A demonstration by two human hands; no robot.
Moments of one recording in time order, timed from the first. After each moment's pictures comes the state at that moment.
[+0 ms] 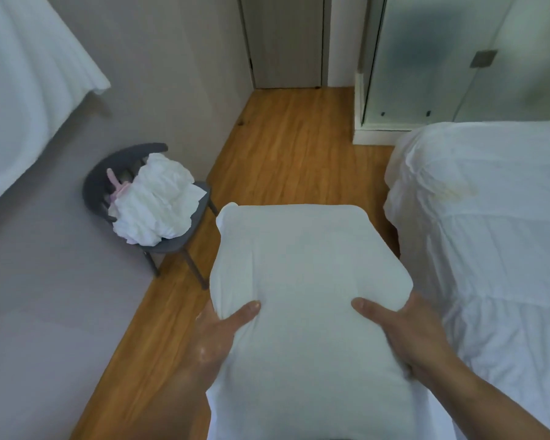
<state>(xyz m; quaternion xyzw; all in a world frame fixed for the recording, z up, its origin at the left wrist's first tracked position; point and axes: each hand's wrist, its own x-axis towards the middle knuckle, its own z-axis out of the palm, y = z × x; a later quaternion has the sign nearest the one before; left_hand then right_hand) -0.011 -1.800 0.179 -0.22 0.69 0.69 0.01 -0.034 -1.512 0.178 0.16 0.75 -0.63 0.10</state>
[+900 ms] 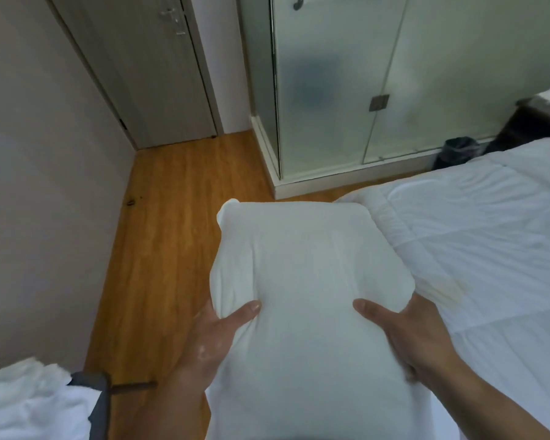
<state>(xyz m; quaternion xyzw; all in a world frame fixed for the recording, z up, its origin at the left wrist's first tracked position) -0.705 -1.768 0.173 -0.11 0.72 0.65 0.20 -0.601 -1.490 0.191 0.34 0.76 -0.55 -0.06</state>
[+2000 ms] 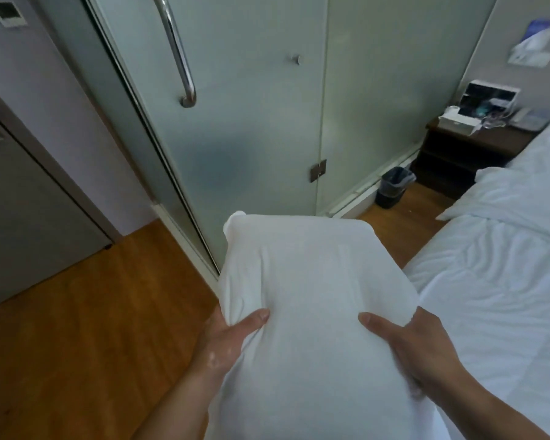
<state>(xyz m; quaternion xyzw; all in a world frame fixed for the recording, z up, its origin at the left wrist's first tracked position) -1.405 -1.455 0.173 0.08 0.72 0.60 0.33 -1.184 -1.262 0.197 0.51 0.65 -0.54 -0.17</state>
